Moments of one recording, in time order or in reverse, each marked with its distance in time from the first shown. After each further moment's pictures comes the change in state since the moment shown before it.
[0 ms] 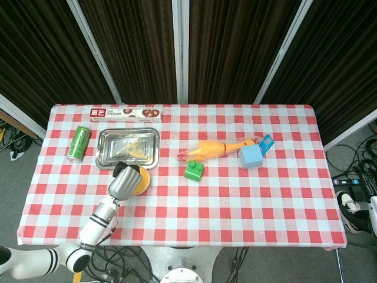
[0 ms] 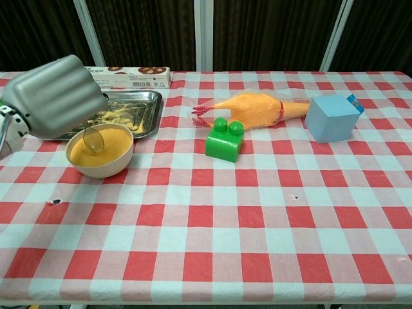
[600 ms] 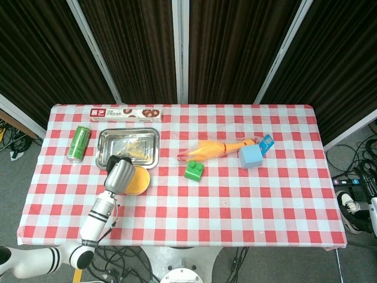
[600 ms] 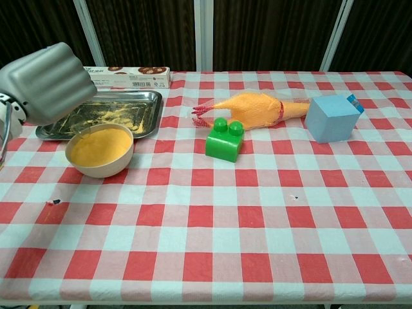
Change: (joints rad) left arm 0.006 0.008 -0.064 -0.051 -0.106 0.038 0.155; right arm -0.008 -0.003 -0.002 0.004 -0.009 0.018 0.008
